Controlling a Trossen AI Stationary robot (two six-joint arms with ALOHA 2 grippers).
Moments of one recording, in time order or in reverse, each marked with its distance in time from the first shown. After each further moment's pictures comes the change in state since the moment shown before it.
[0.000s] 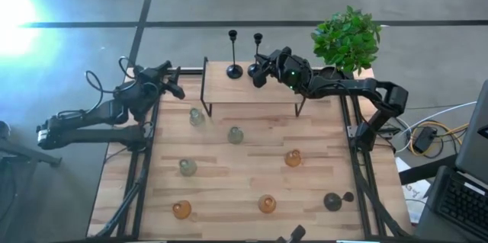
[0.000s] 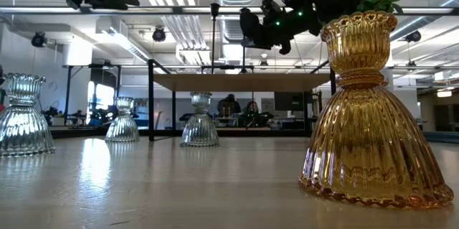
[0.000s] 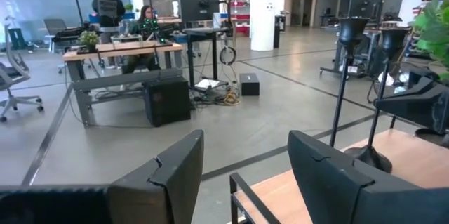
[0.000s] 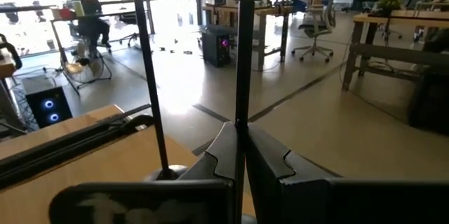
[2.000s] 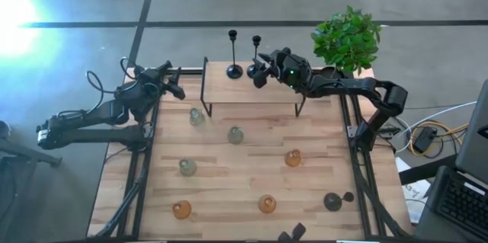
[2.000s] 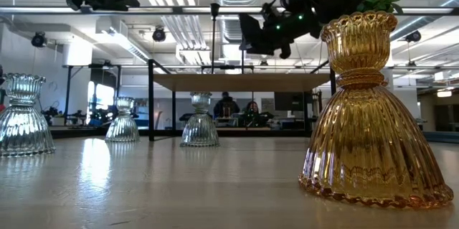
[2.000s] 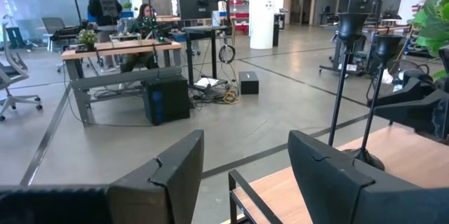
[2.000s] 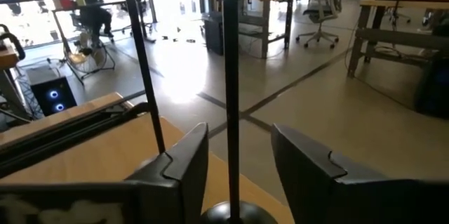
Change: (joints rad) left arm 0.001 0.000 -0.007 0.000 0.003 -0.005; right arm -0.018 -0.001 0.001 -0.050 -0.033 0.032
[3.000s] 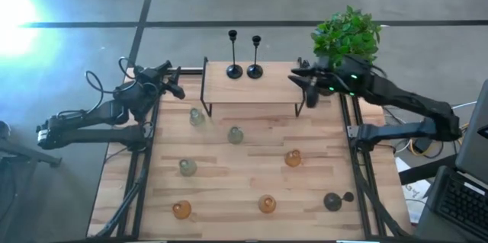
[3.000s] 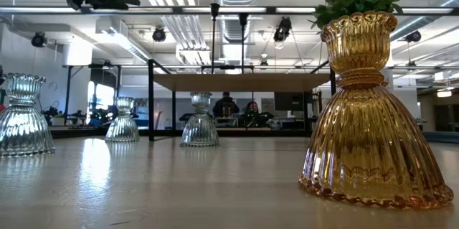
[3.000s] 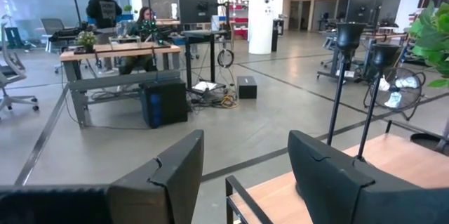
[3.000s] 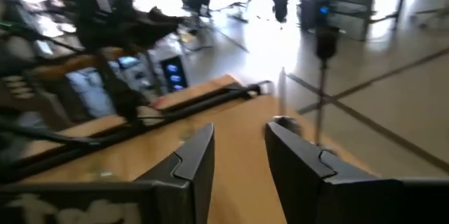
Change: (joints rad) left arm -0.001 0.000 0.000 0.026 0.002 0.000; right arm 0.151 -0.717 0.010 -0.783 -0.258 0.089
